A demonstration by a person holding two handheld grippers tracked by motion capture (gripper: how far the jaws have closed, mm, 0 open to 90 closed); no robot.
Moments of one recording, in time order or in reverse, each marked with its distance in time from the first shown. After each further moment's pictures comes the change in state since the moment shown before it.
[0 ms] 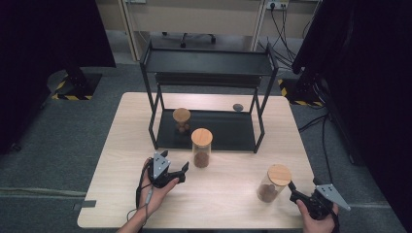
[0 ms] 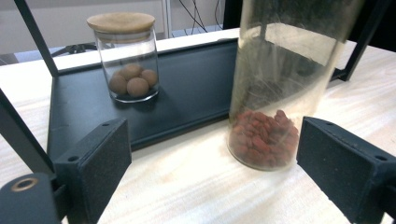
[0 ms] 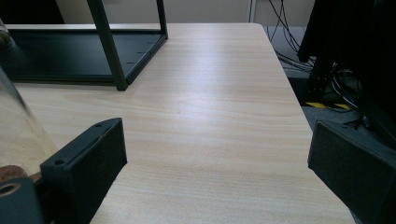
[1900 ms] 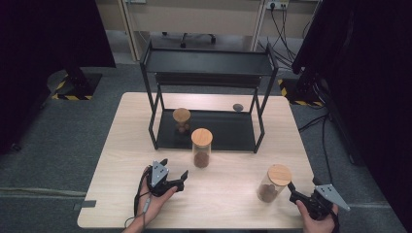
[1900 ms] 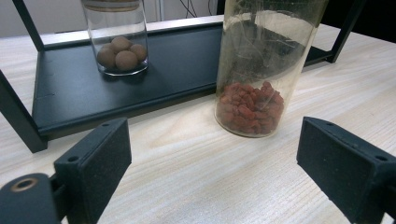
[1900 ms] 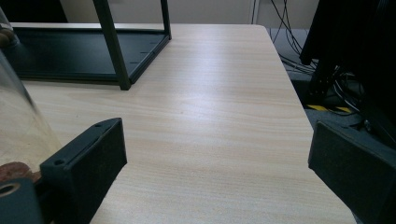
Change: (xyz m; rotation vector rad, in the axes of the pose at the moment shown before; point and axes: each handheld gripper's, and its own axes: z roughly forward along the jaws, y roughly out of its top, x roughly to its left) left arm -0.003 -0.018 -0.008 0.026 -0.026 -0.021; right arm 0.001 0.000 0.000 -0.004 0.009 -0.016
